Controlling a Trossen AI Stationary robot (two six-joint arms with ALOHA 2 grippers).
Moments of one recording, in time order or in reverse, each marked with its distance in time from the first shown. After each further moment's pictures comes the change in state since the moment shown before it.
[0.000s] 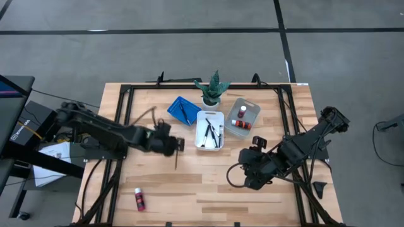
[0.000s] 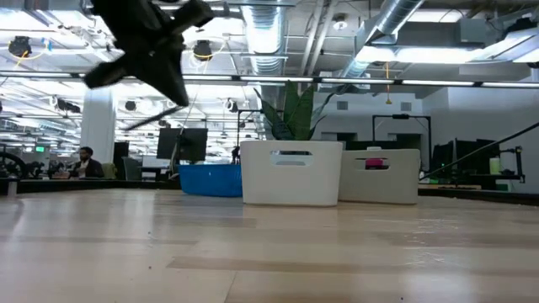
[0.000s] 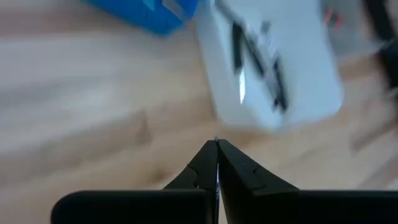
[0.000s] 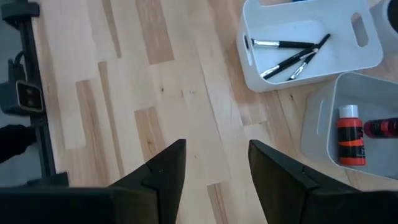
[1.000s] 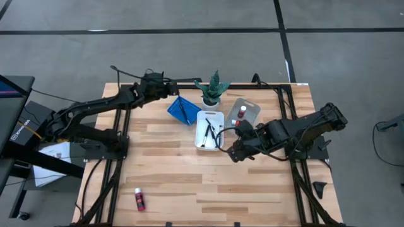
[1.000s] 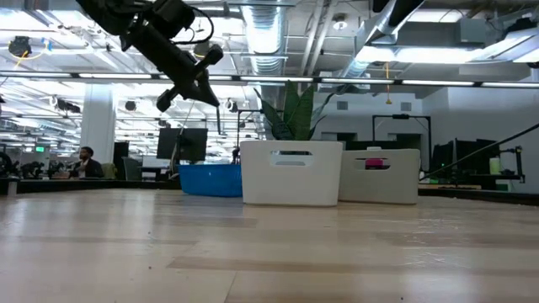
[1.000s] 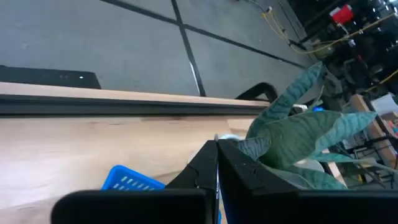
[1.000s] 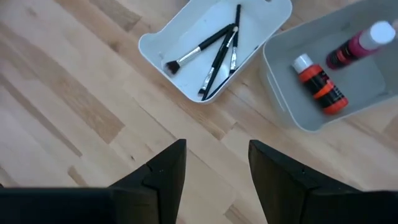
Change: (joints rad) left arm 0.874 -0.119 -0.130 0.621 0.325 0.681; right arm -0.237 0.000 0.000 -0.048 0.005 0.416
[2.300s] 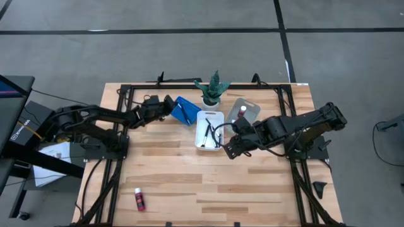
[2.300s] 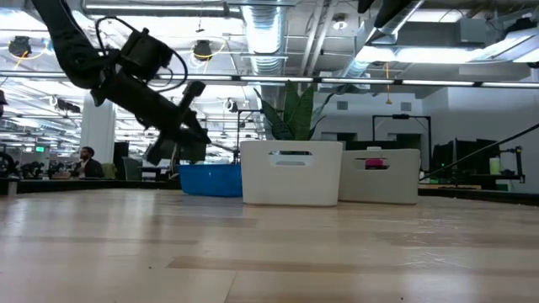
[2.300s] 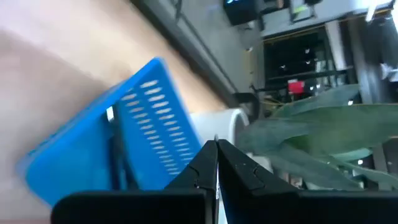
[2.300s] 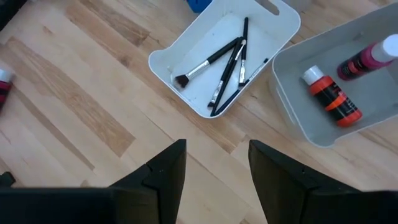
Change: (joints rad) left arm -0.125 0.118 -0.457 0.688 -0.082 -0.587; right arm -0.040 0.000 0.000 0.063 -0.005 -0.026
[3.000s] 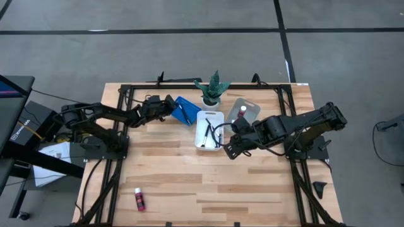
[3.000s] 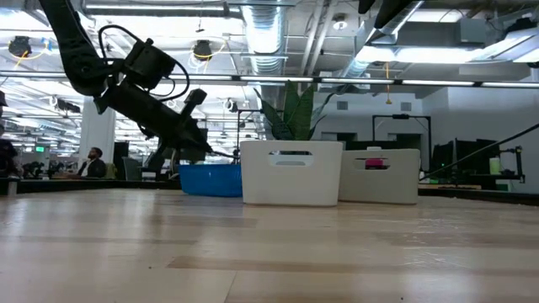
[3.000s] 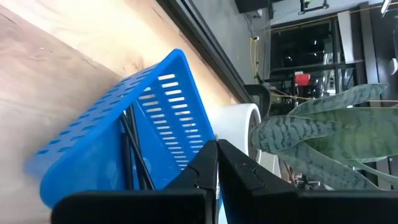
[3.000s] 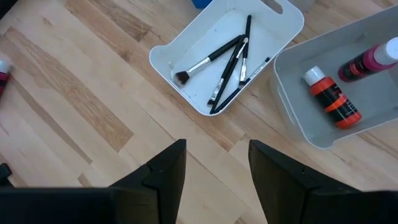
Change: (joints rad) left arm 0.049 0.078 0.000 0.043 0.104 -0.023; right arm -0.010 0.000 0.000 0.001 -0.019 -0.041
